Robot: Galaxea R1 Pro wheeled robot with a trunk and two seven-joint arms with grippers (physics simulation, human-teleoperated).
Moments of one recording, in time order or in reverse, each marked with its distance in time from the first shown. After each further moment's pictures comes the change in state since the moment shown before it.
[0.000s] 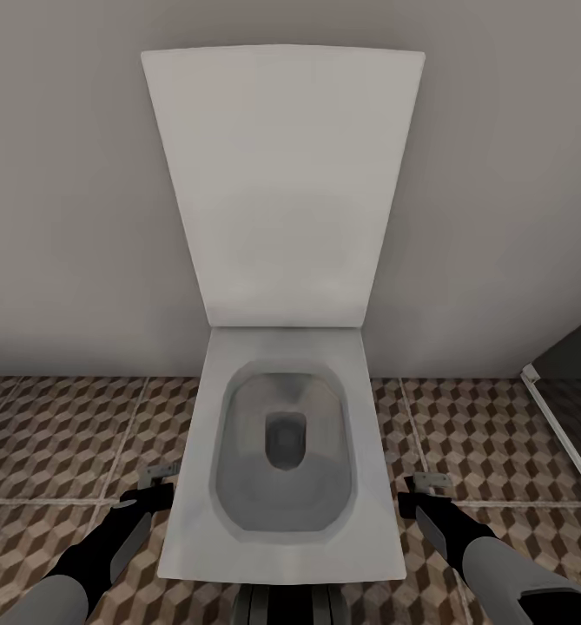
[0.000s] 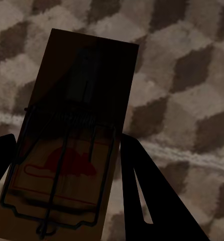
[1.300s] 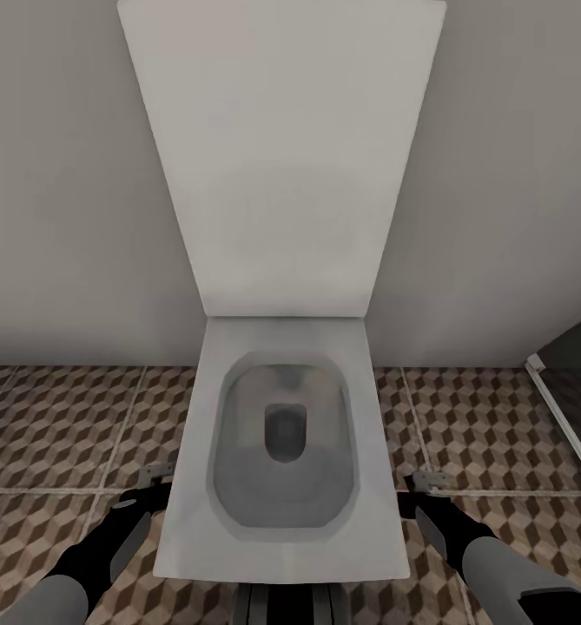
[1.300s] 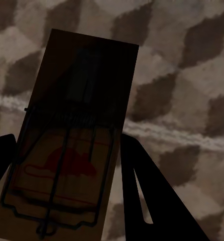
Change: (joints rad) left arm 0.000 0.000 0.002 -0.001 0.000 -0.007 0.000; right arm -0.001 0.000 0.006 0.000 0.013 -0.002 0.000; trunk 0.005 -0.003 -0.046
